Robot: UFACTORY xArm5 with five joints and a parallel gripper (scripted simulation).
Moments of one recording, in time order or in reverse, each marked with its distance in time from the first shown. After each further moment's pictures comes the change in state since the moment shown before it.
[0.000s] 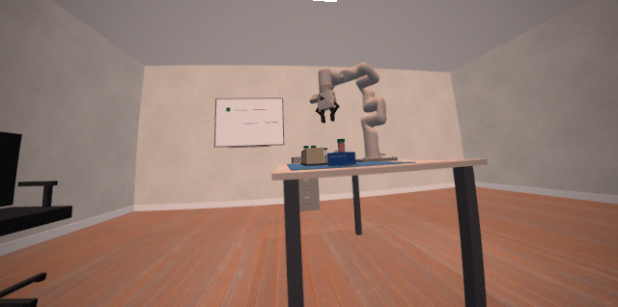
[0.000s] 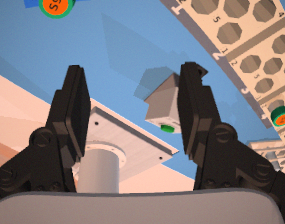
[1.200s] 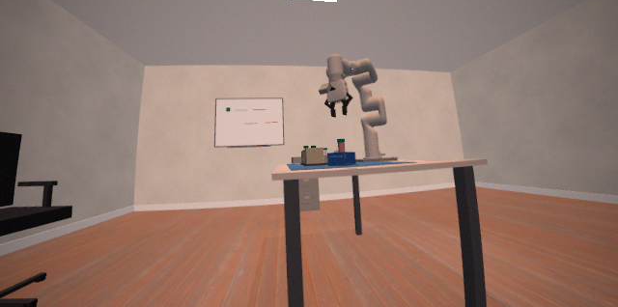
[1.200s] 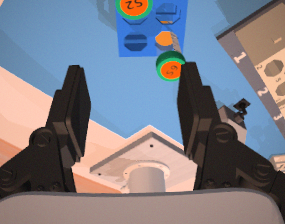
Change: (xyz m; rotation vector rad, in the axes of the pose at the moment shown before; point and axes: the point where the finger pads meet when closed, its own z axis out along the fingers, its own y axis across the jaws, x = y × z) arm 0.086 -0.113 0.000 0.001 -0.001 0.000
